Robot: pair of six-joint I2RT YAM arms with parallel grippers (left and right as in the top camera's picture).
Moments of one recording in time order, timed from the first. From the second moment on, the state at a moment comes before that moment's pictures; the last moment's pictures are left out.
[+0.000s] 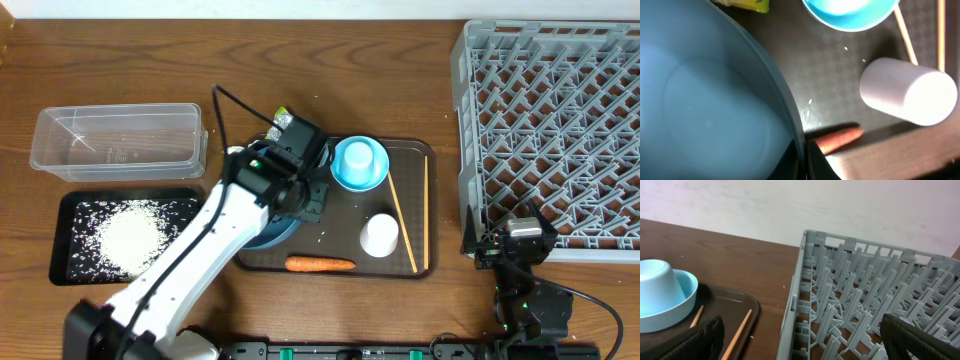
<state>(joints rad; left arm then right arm) -0.57 1.49 1.21 -1.01 0.08 -0.31 0.00 0.01 0.01 -0.07 -0.05 -0.14</state>
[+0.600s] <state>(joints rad) -0.57 1.65 1.21 -0.92 0.12 -0.33 0.00 0.01 0.01 -0.07 -0.05 -0.14</state>
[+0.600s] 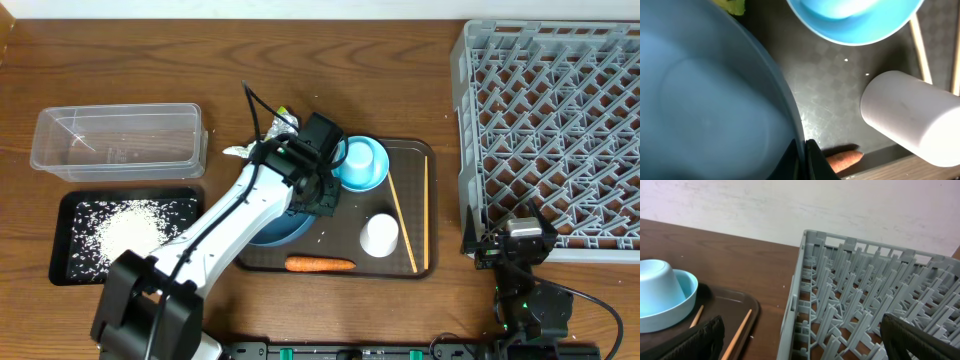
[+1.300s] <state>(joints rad) -0.57 1.56 1.21 -0.93 0.18 -0.34 0.00 0.01 0.01 -0.07 -0.05 -0.14</state>
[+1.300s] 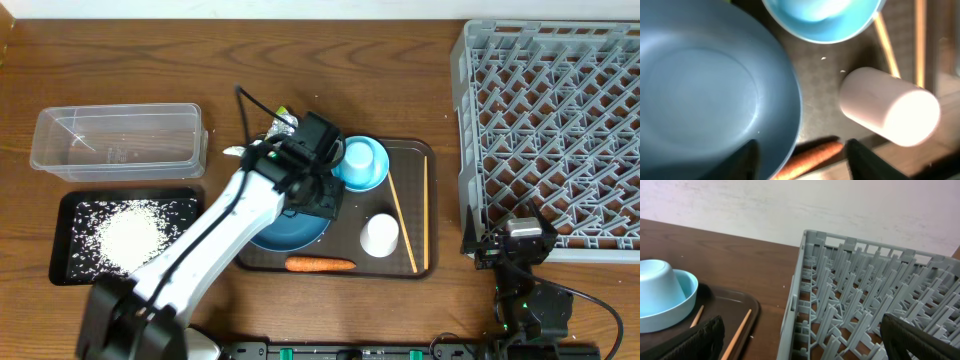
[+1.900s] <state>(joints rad) -0.36 1.23 1.22 -1.29 0.18 -0.44 0.00 0.01 0.01 -0.07 -0.05 -0.14</state>
